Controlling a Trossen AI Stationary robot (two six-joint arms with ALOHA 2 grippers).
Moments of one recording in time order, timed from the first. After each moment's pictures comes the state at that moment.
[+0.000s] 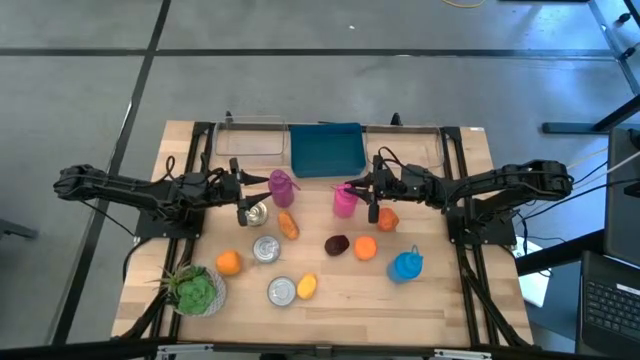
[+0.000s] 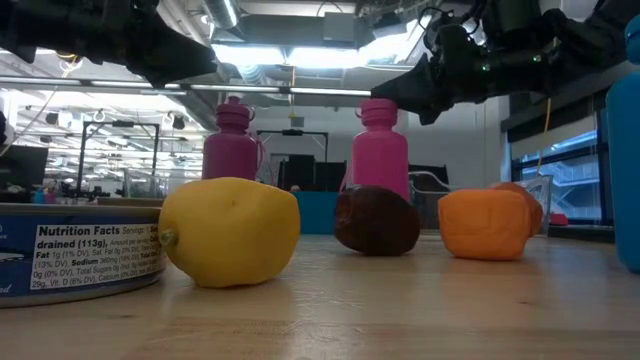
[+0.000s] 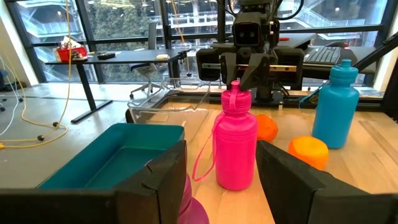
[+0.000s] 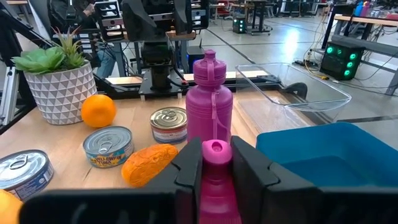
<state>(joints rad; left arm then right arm) 0.01 0.58 0.28 0.31 -0.32 0.04 -0.10 1.35 0.46 0.74 -0.01 0.02</state>
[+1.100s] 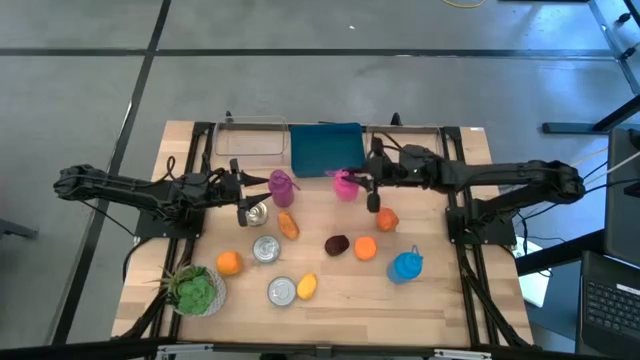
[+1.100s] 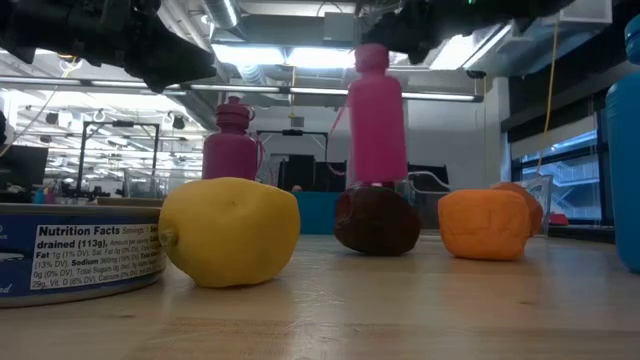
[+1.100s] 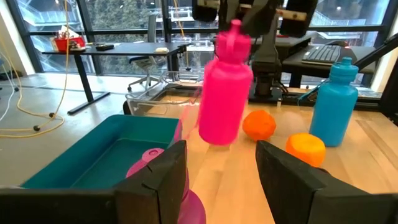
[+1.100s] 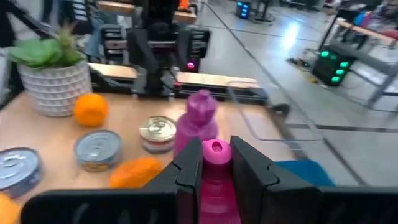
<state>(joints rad) 0.01 0.58 0.28 0.28 -0.32 0.00 -0.11 1.22 0.84 0.13 0.01 -0.15</state>
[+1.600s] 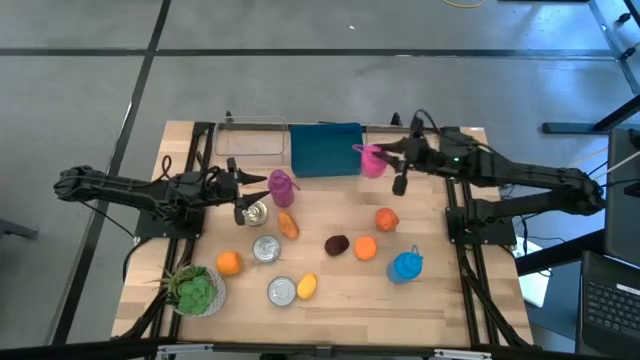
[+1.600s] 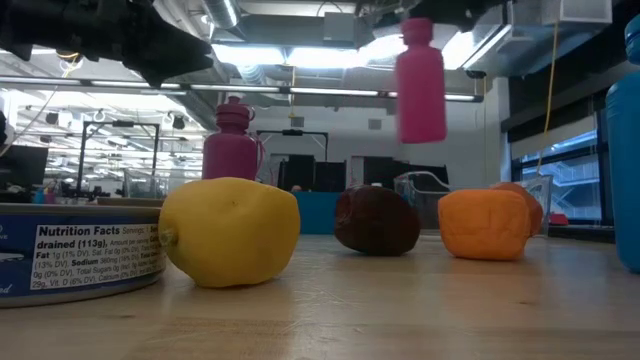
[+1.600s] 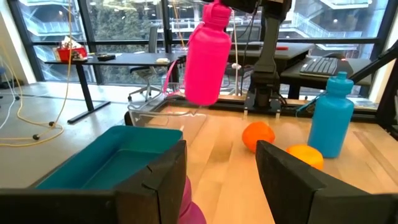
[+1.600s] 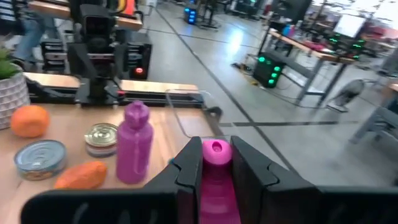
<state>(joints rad) 0.01 0.53 0.28 0.28 -0.32 0.01 -0.15 0.92 0.88 -0.15 0.19 -0.19</state>
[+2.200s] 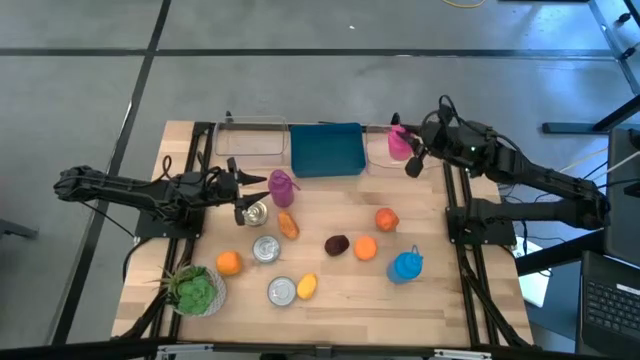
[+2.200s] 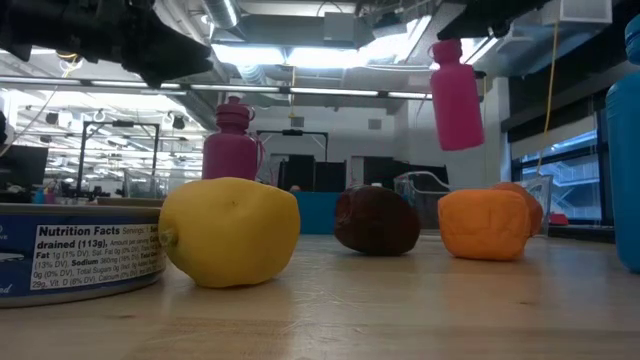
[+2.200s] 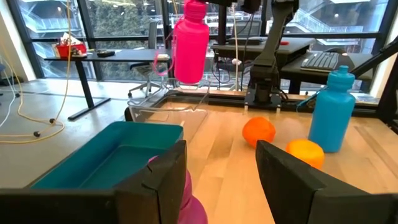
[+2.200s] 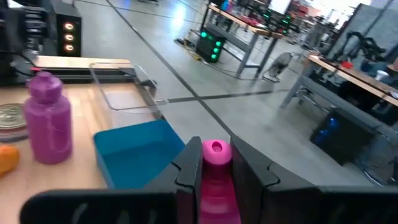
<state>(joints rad) 0.01 0.53 0.28 0.26 -0.32 0.00 -0.31 0.81 0.88 -0.30 0.30 -0.23</state>
